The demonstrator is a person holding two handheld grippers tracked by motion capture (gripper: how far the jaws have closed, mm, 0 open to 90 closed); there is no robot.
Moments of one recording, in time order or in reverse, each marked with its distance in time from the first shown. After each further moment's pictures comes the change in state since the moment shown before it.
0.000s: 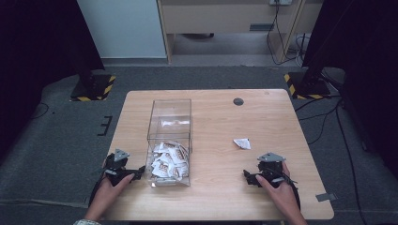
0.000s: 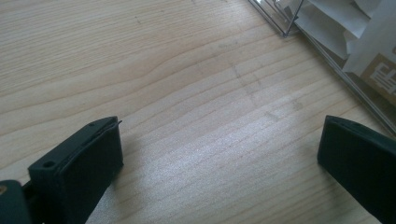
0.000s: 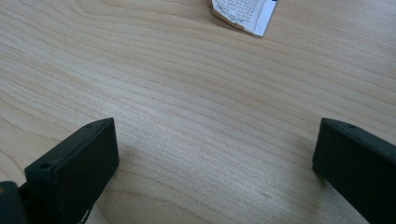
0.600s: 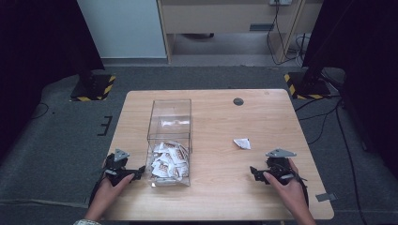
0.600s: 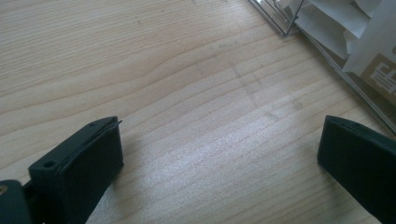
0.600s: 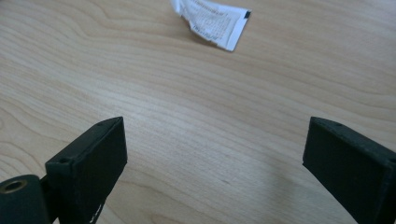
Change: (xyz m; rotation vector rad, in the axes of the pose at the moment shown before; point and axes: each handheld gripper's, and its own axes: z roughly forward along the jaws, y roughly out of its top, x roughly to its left) left arm 0.000 0.000 0.000 0.000 0.001 0.000; right arm -0.017 0.010 -0.019 0.006 0.026 0.033
